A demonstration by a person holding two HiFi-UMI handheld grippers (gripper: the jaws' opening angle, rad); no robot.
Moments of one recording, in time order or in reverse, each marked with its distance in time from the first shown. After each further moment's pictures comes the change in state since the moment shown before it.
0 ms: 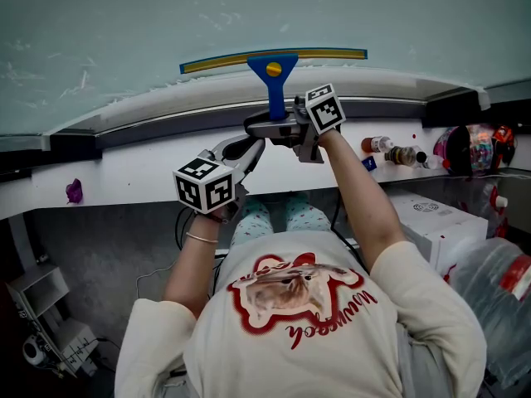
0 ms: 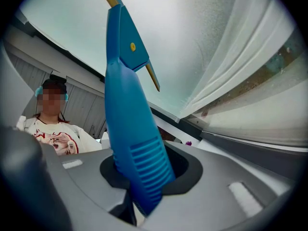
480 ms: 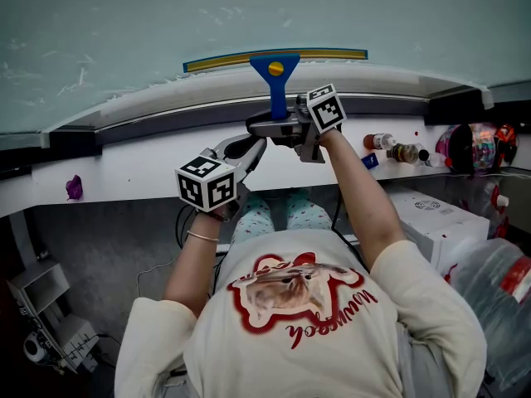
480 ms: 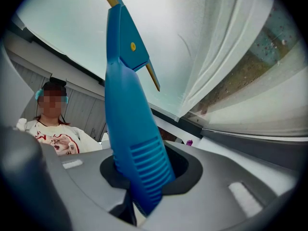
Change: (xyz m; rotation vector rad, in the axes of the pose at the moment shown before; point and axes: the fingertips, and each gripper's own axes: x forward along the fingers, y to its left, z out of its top) left arm 0.003 0.005 -0.011 -0.015 0.022 0.002; right arm -0.001 -0.009 -0.010 0.043 -0.012 0.010
